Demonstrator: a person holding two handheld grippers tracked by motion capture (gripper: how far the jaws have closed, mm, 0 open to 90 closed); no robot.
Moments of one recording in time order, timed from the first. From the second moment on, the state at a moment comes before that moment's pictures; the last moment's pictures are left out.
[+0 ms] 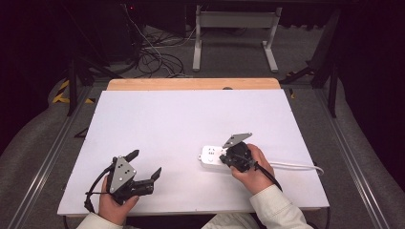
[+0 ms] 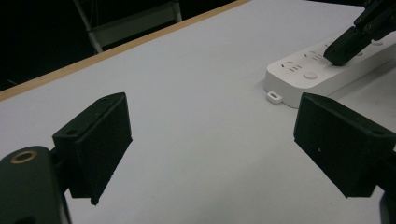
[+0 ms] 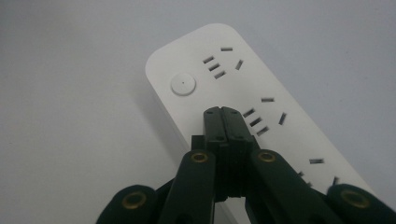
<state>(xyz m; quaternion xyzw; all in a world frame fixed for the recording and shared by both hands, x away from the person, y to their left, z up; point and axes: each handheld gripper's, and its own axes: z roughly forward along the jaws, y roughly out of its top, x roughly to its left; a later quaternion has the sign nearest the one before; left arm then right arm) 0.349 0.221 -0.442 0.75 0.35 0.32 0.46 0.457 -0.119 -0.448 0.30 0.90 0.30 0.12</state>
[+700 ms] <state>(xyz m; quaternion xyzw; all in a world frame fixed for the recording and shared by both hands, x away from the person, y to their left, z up) 0.348 0.221 -0.442 0.75 0.35 0.32 0.46 0.459 -0.119 -0.449 0.31 0.89 0.30 0.11</state>
